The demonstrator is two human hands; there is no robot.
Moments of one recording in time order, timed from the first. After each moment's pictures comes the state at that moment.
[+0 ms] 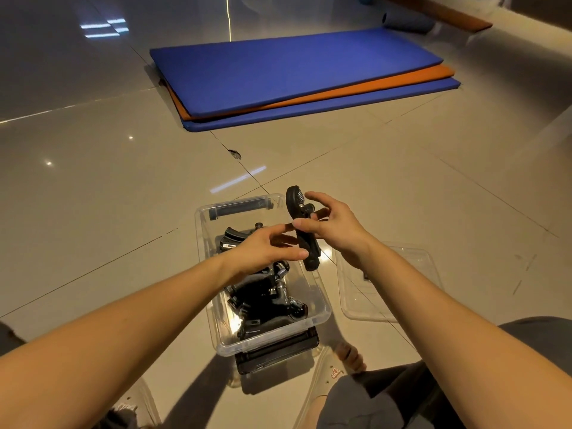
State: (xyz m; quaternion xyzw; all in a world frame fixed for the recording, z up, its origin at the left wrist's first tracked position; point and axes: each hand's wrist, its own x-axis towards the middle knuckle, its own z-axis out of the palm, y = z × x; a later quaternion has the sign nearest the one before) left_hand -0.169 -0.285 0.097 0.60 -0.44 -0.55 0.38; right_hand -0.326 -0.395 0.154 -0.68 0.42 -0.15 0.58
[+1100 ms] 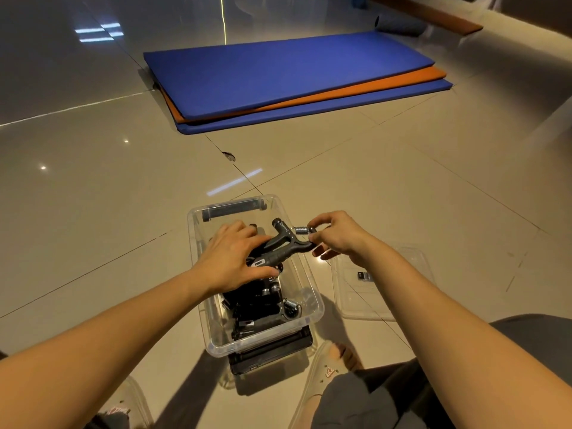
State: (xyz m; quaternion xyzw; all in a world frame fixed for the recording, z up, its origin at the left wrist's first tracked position) left_hand -0.146 -0.259 0.080 0.72 -0.67 -0.10 0.13; right_hand -0.345 -0.402 0.159 -0.68 0.51 -0.02 0.53
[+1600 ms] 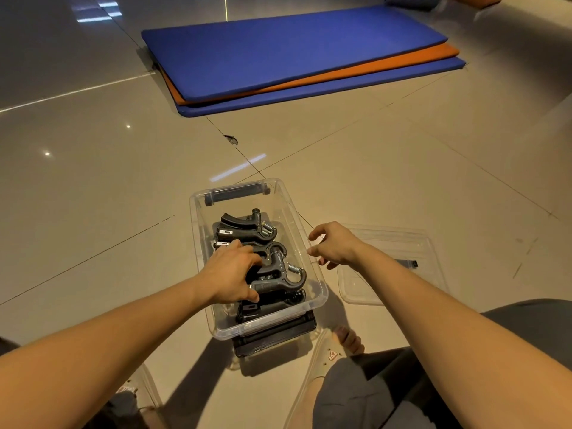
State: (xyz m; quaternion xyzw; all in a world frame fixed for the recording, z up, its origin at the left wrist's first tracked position) left_hand -0.158 -0.235 0.036 0.73 -0.66 -0.18 0.00; right_hand -0.350 -0.392 0.104 -0.73 0.52 0.09 0.44
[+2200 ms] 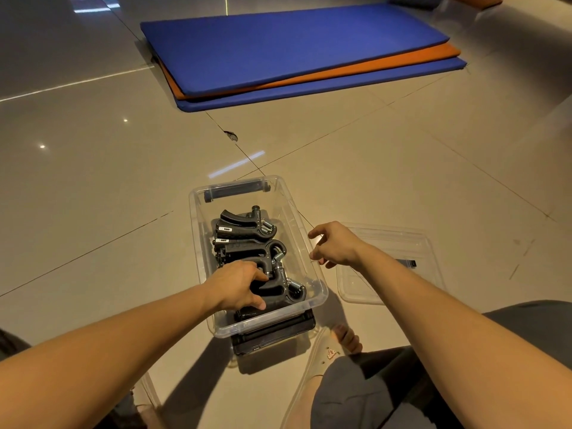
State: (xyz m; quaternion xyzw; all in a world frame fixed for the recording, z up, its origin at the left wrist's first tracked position) left_hand -0.173 -0.230 0.014 0.72 -0.62 -0.31 0.01; right_hand -0.352 -0.395 0.099 -0.74 0.50 0.10 0.44
